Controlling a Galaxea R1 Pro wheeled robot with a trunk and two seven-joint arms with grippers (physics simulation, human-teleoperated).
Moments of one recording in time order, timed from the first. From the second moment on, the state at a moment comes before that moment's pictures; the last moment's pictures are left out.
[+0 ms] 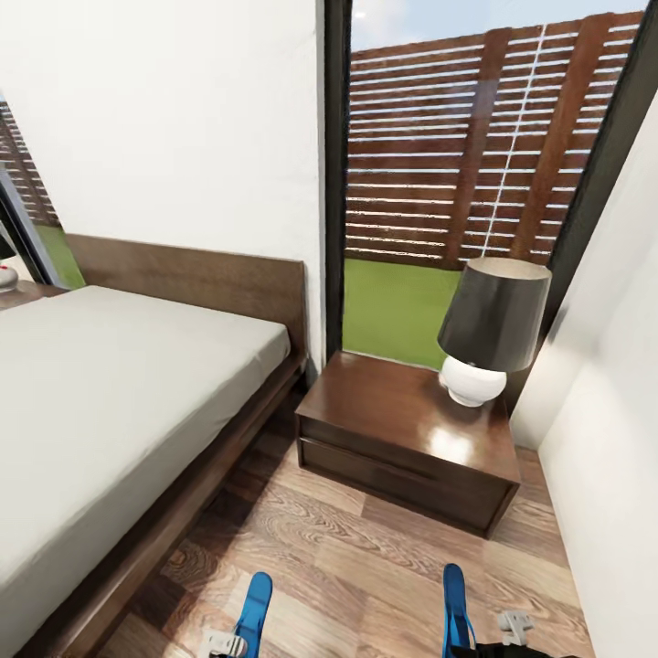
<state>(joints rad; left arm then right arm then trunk) -0.38 0.08 -0.15 -0.18 0.18 -0.13 -0.57 -0.44 -0.28 -0.13 -0.16 -0.01 0.04 0.88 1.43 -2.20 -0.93</state>
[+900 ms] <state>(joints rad) -0.38 0.06 -0.15 -0.18 0.18 -0.13 -0.57 -0.44 -0.28 -0.13 -0.16 -0.01 0.04 0.88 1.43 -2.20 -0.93</state>
